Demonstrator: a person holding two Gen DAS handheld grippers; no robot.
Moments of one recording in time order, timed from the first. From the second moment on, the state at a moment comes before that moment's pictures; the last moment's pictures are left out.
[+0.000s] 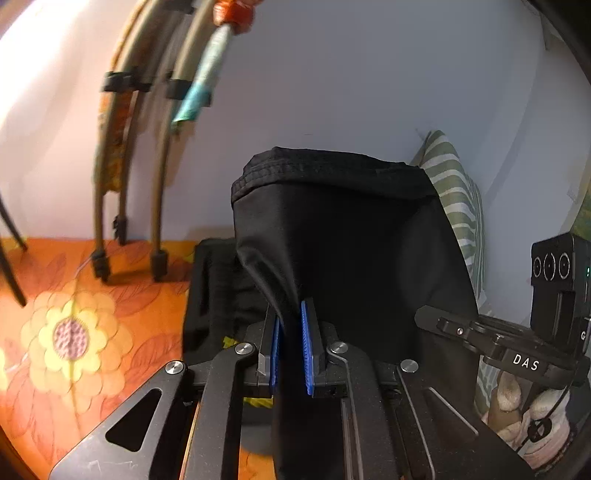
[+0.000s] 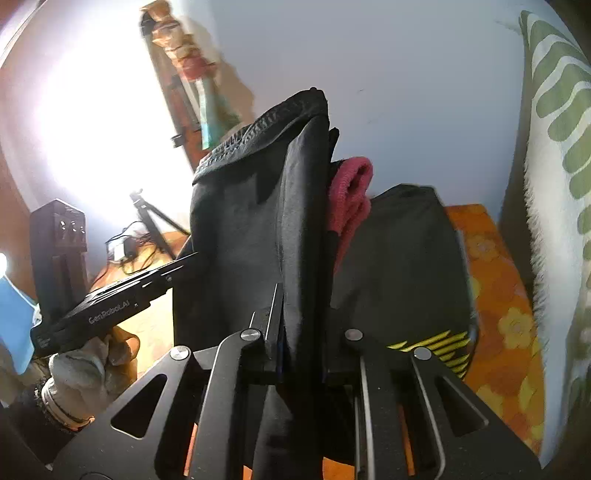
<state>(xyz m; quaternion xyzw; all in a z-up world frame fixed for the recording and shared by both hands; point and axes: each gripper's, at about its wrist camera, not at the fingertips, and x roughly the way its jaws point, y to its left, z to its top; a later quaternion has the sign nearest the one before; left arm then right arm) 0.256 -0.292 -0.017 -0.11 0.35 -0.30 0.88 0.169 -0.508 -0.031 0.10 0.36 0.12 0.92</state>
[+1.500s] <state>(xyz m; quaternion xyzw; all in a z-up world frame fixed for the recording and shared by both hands) 0.194 -0.264 0.008 -0.03 0.35 -0.25 0.90 0.120 -0.499 -0.014 0.03 0.32 -0.03 0.95</state>
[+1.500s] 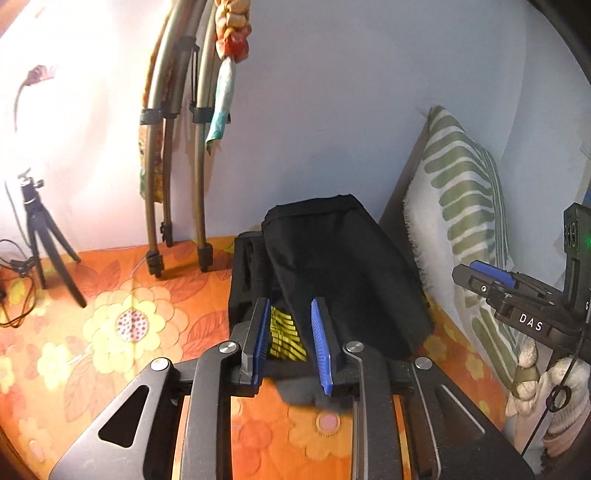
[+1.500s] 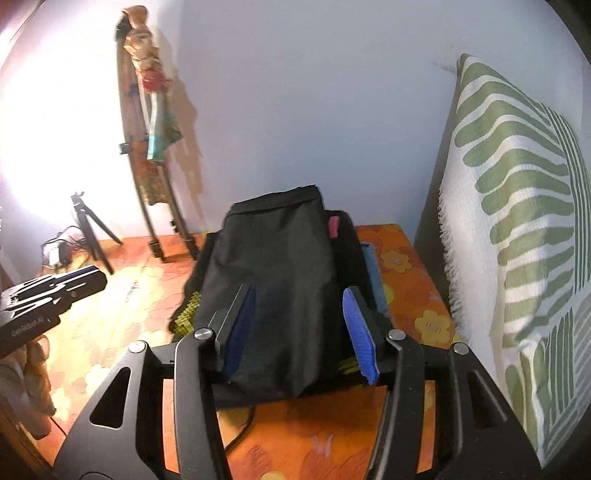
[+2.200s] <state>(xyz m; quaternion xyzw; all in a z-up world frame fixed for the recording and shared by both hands) 0.076 -0.201 0.013 -0.01 0.33 -0.25 0.91 0.001 -0.417 -0.028 0.04 0.28 -0.04 0.96</state>
